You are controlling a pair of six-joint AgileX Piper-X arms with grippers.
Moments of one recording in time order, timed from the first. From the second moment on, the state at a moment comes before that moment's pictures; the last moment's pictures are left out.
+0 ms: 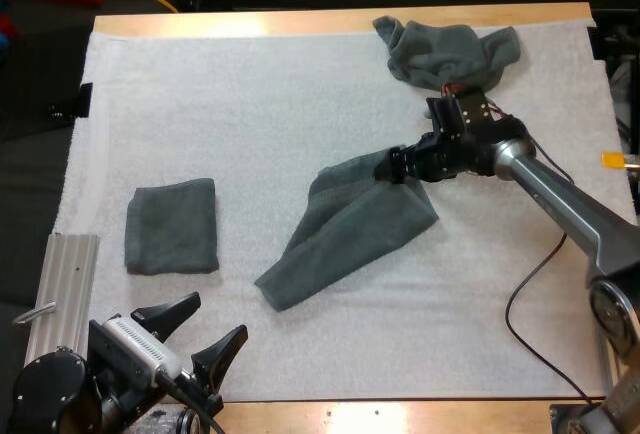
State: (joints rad) left arm 0.00 0.20 -0.79 1.15 0.66 -1.79; right arm 0.39 1.89 -1.25 0.57 -0.43 -1.62
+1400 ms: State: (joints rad) left arm 0.00 0.20 -0.79 1.15 0.66 -1.77; right arm 0.39 1.97 -1.26 0.60 -0.50 -1.55
